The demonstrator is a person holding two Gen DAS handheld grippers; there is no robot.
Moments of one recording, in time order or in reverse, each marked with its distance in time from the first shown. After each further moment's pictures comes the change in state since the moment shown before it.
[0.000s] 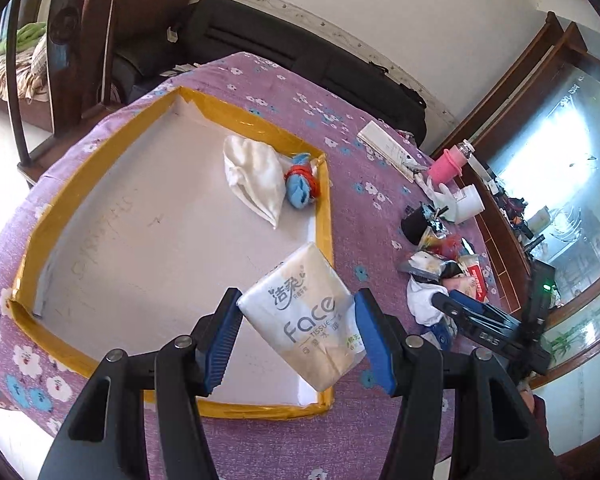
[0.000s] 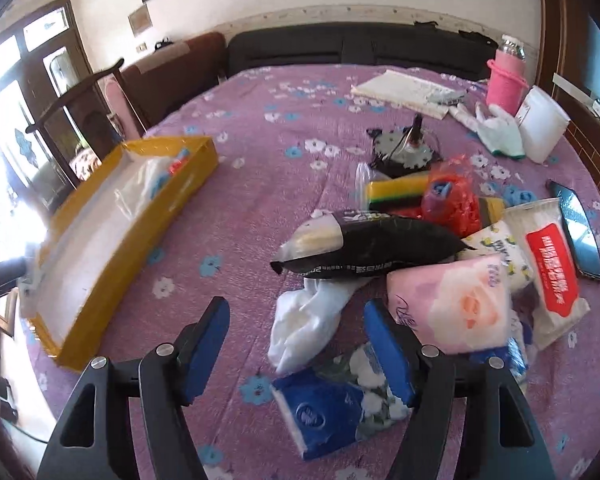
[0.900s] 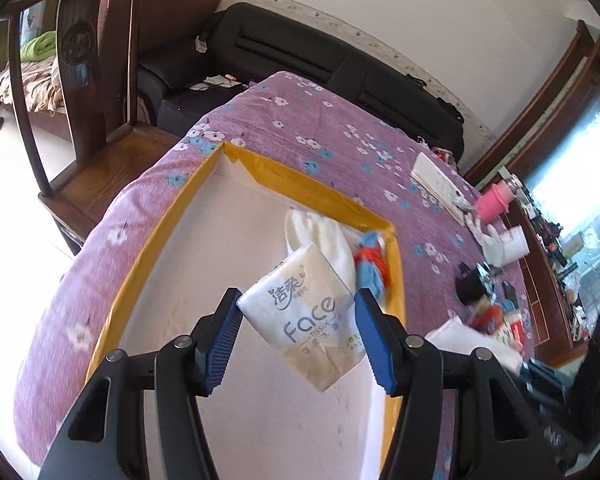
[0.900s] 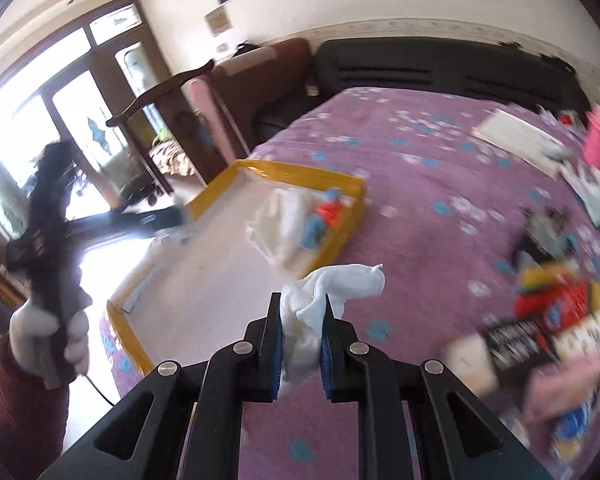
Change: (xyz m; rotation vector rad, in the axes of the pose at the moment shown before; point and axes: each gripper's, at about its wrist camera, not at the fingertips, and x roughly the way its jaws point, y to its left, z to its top) left arm 0.037 0.057 0.106 -0.040 -0.013 0.136; right arm -0.012 0.118 0.048 -0.131 -0.045 0.289
